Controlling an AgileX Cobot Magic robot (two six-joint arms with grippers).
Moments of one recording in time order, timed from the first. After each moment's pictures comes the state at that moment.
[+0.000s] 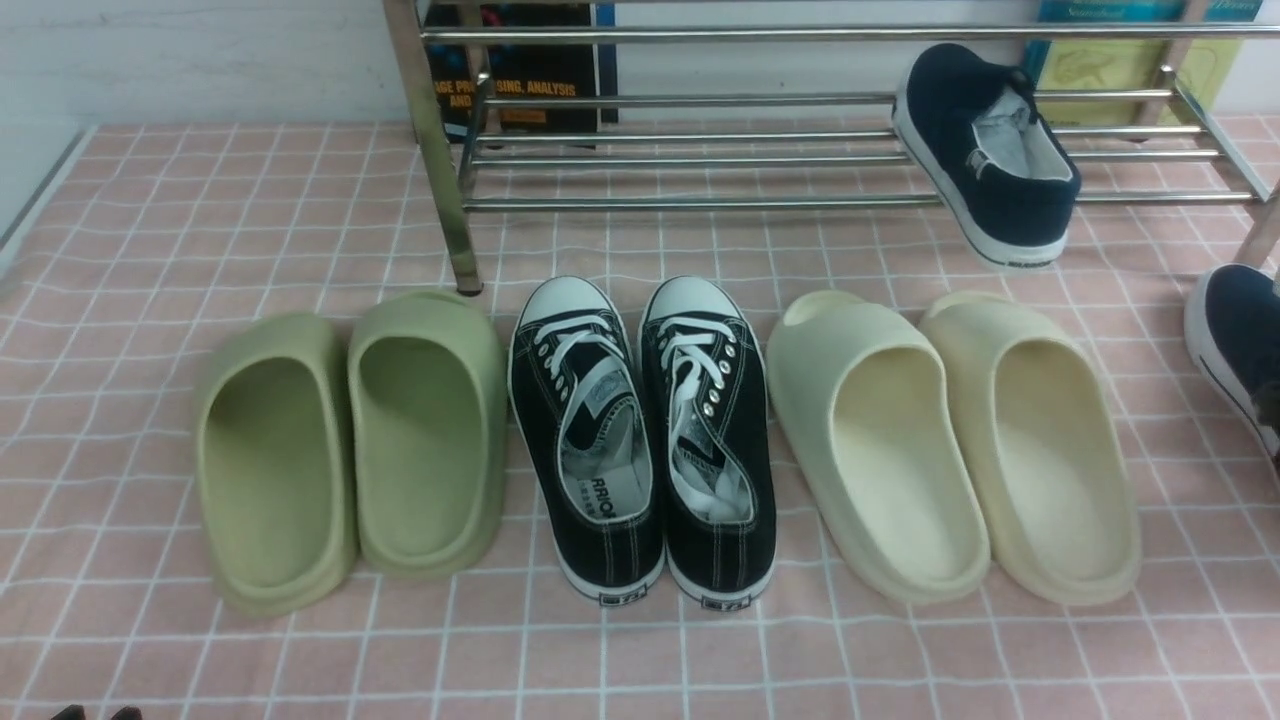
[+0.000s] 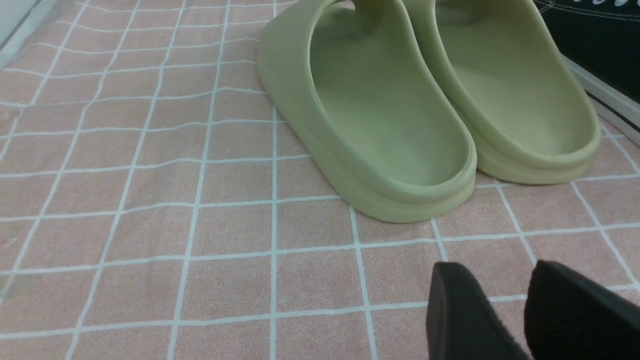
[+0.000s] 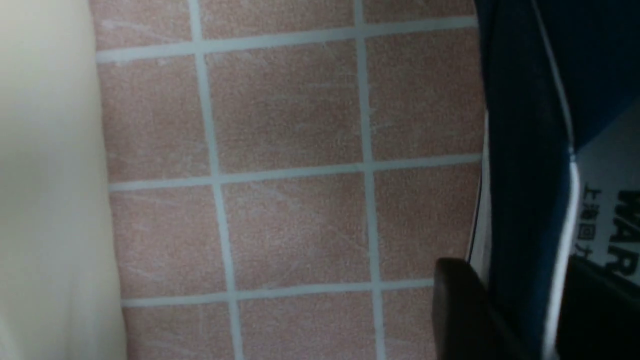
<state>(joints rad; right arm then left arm) -0.30 1.83 -1.18 0.17 0.73 -0.25 -0.06 -0.01 0.02 -0.03 0.39 0.07</state>
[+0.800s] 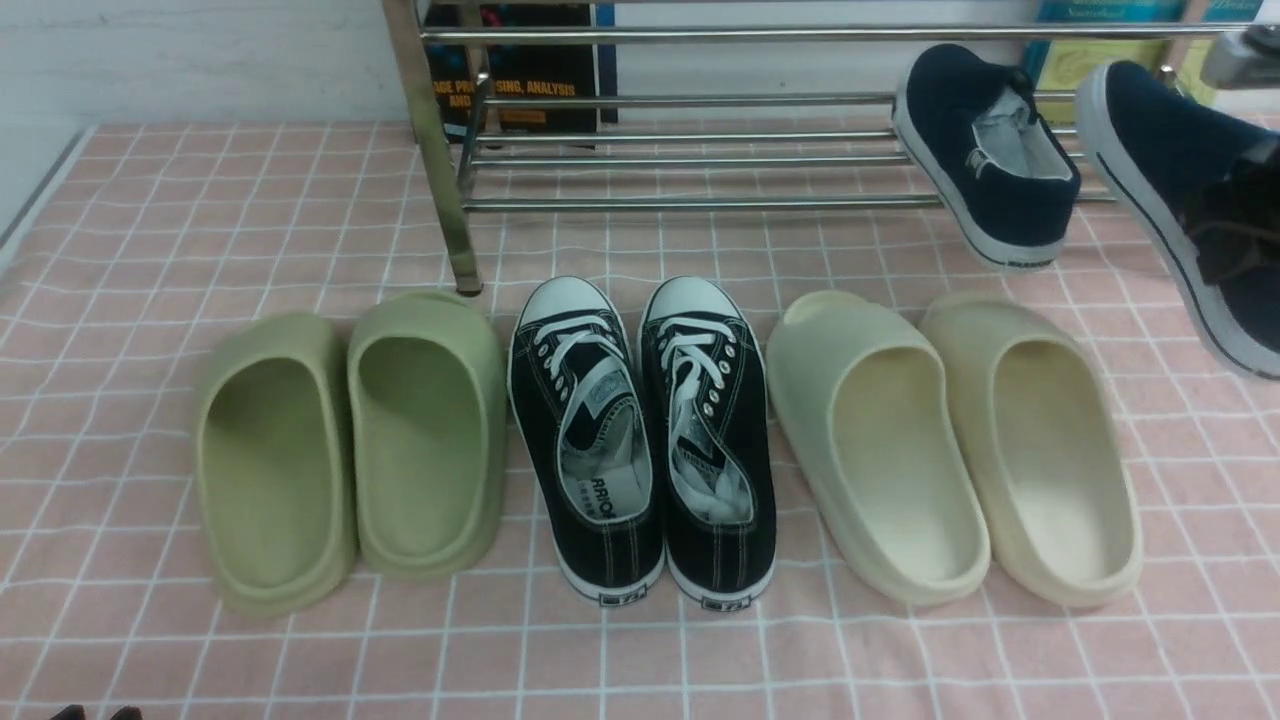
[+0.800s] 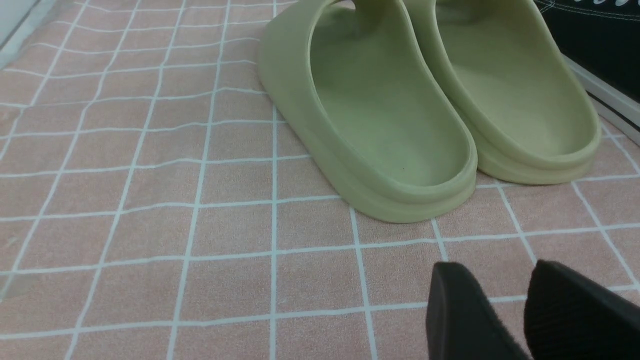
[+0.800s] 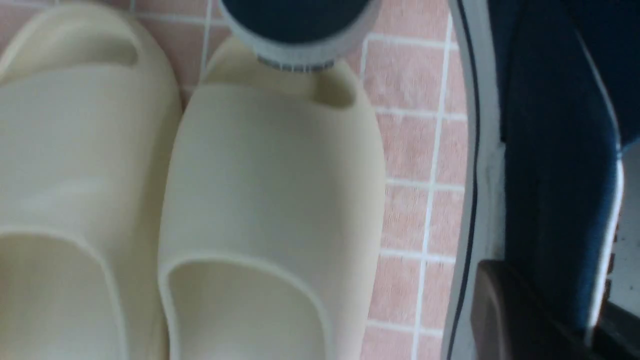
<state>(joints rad) -0.11 1.77 -1.52 0.23 0.88 -0.25 -0.06 -0.01 0.02 -0.03 0.39 0.07</state>
